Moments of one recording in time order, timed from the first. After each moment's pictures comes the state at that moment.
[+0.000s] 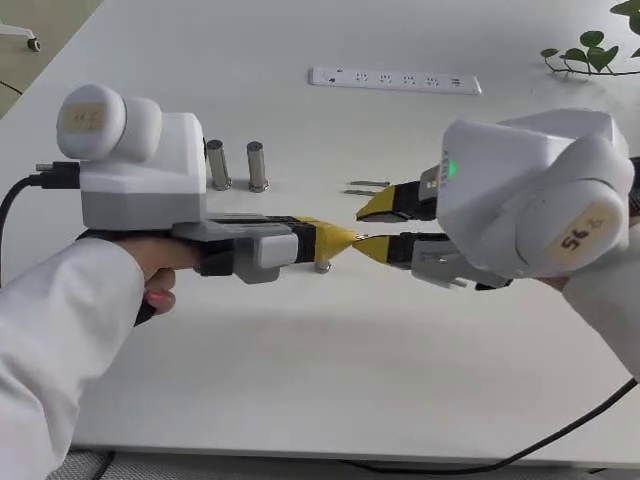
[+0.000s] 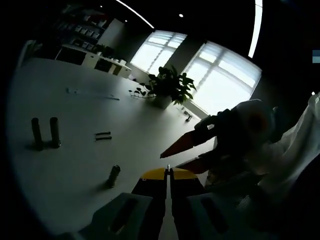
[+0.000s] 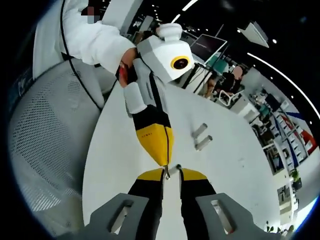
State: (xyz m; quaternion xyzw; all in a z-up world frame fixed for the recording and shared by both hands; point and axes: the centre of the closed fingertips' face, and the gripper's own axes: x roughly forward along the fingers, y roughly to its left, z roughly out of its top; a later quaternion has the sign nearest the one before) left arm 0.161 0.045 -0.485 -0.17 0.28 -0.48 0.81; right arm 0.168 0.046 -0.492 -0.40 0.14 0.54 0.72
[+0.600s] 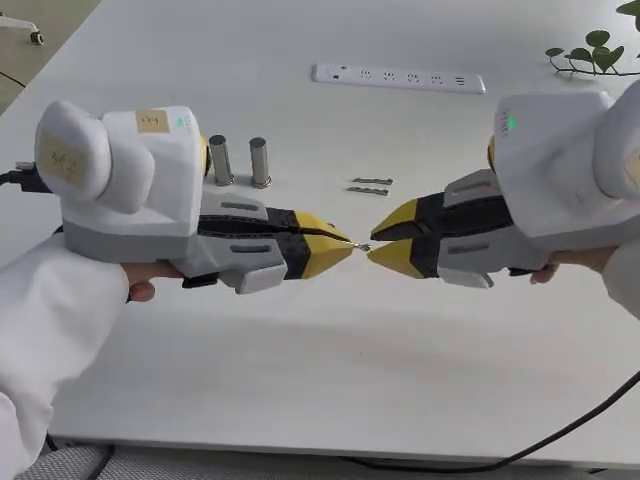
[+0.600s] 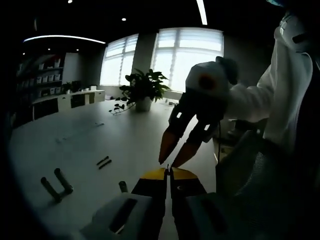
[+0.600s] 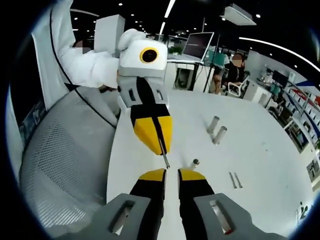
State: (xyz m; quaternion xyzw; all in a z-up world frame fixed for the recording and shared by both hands) left arm 0.145 0.047 -0.482 0.03 0.17 -0.56 0.81; right arm 0.154 0.038 -0.502 -0.28 0.21 0.60 0.72
